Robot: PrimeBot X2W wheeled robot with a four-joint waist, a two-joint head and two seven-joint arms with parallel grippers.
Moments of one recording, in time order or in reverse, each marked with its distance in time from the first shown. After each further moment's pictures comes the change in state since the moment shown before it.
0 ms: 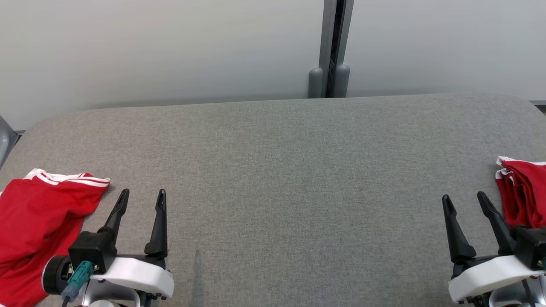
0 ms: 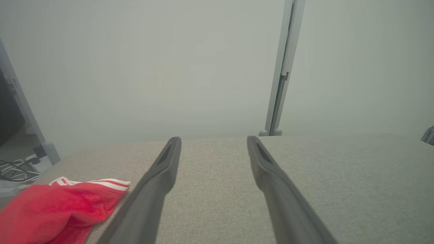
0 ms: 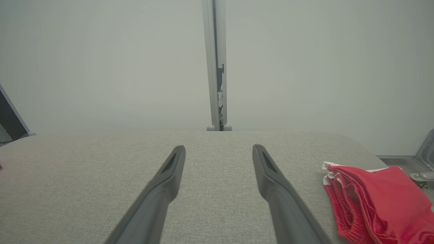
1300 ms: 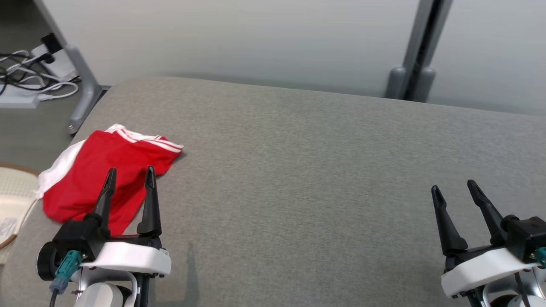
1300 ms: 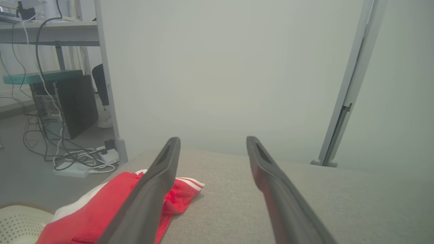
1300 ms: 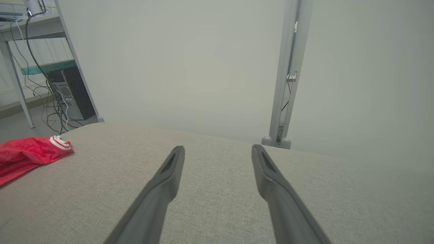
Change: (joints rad) left arm -0.058 -0.027 0.029 0.005 -0.030 0.023 -0.065; right arm -0.018 -0.019 0.049 -0.054 -0.010 0.000 0.019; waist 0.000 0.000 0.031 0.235
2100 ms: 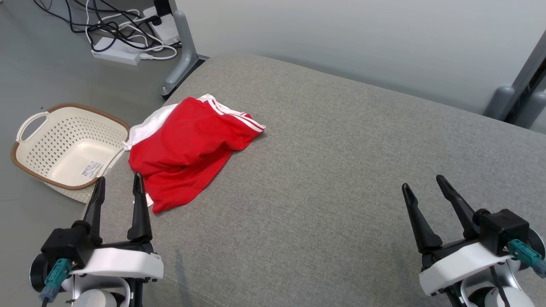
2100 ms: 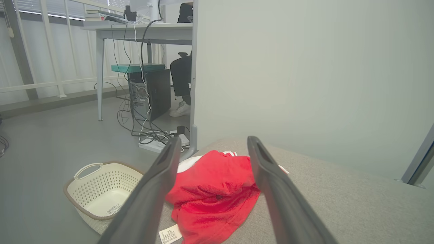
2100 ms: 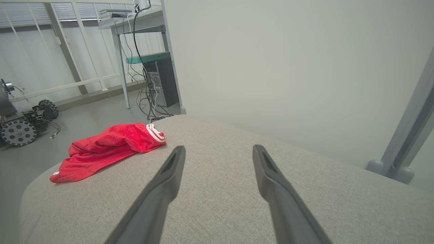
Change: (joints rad) left arm 0.029 -0.012 0.041 0.014 -0.026 0.003 -0.021; right arm -0.046 -0.012 0.106 0.023 0.026 0.000 0.003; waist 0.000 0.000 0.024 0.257
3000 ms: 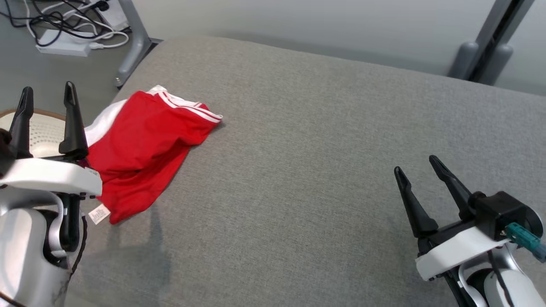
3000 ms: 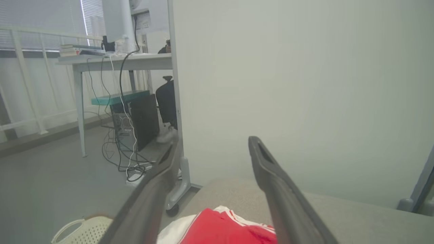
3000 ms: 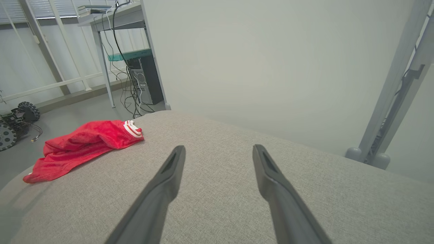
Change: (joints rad) left arm -0.277 0.131 0.096 0.022 -0.040 -0.044 0.122; right arm -0.058 -0.030 0.043 -0.019 0.009 0.000 0.013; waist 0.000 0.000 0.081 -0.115
